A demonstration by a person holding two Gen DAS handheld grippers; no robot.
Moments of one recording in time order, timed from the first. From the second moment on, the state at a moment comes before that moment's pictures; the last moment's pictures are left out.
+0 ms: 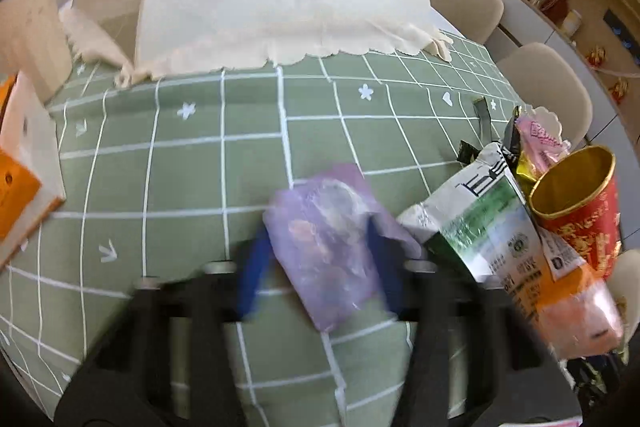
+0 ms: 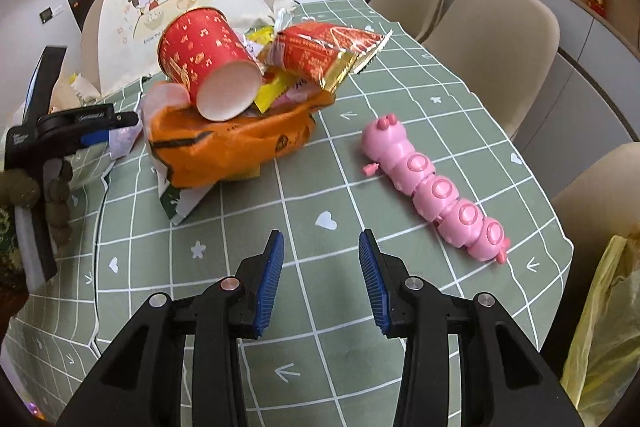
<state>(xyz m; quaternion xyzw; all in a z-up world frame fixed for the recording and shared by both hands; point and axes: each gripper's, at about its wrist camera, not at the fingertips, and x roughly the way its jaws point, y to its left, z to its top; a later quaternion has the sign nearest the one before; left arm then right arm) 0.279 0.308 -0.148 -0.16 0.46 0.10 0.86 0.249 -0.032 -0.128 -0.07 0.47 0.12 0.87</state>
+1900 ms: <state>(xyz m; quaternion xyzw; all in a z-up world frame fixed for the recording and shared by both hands) 0.135 0.259 -0.108 -0.15 0.50 -0.06 0.85 0.133 0.005 -0.057 -0.03 0.42 0.29 0.86</state>
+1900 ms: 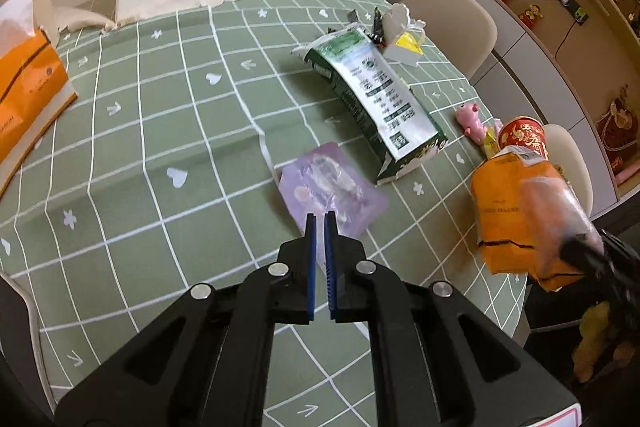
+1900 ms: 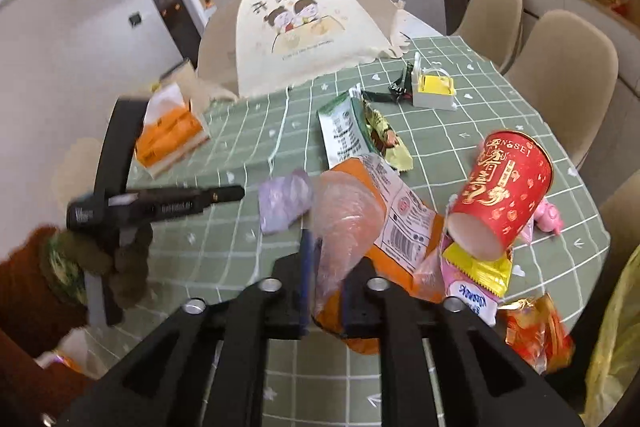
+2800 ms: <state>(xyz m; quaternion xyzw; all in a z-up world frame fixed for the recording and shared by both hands) 0.153 0.223 -0.092 -0.13 0.50 -0.06 0.86 0.147 -0.086 -0.080 0.05 0.40 0.25 0.88</state>
